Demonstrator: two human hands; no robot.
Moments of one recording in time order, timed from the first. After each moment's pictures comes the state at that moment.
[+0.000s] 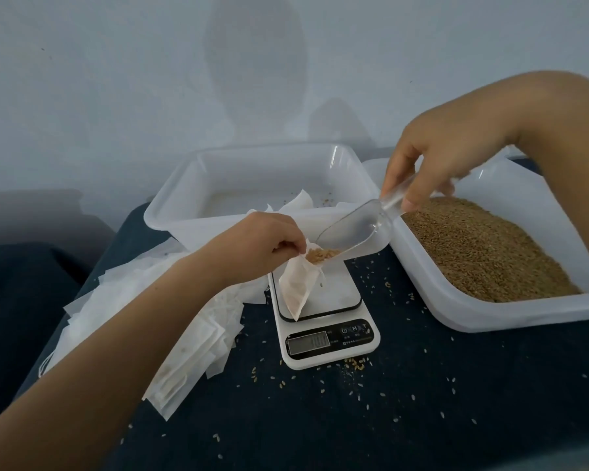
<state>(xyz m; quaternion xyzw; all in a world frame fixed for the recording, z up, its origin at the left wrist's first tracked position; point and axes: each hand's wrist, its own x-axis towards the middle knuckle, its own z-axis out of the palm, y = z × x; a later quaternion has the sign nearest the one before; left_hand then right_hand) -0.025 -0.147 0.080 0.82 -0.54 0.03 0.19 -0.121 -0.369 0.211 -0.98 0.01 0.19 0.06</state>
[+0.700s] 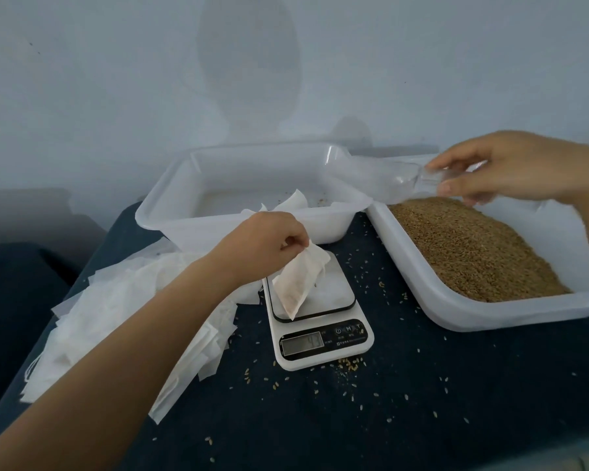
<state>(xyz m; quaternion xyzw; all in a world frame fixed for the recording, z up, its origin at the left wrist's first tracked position) -0.020 -0.165 0.064 0.83 -0.51 0.05 0.22 -0.169 -0.433 0.164 -0.95 0.13 -0.01 0.27</state>
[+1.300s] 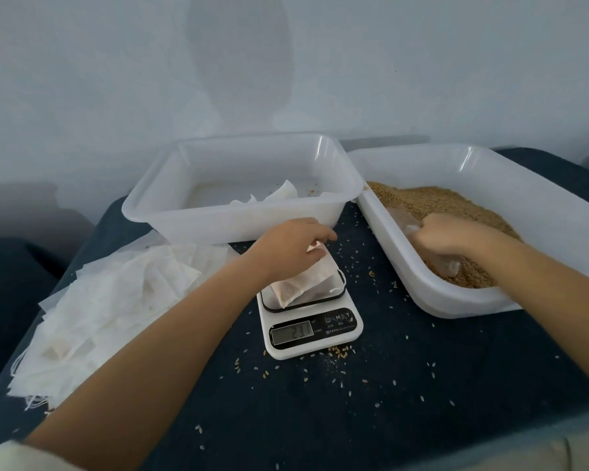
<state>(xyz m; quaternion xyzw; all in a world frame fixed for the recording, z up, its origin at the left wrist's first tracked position) -0.027 -0.210 0.032 0.83 -0.52 -0.02 0.19 -0.130 -0.442 0.047 -0.92 0.34 0.11 0.18</state>
